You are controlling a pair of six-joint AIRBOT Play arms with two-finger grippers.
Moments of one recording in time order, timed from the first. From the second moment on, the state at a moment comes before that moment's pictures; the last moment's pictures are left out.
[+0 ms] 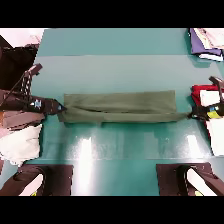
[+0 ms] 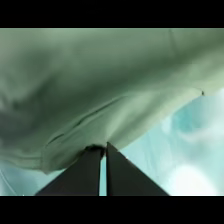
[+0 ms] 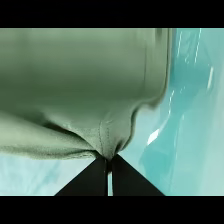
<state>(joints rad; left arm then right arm) -0.04 -0.87 0.95 1.01 -1.24 -1.36 -0.30 -0.95 0.94 -1.26 1.45 1.38</state>
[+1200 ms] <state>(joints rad) -0.04 -1.18 1.07 1.02 -1.06 -1.44 -0.45 -1.59 1.32 -1.05 1.47 1.22</state>
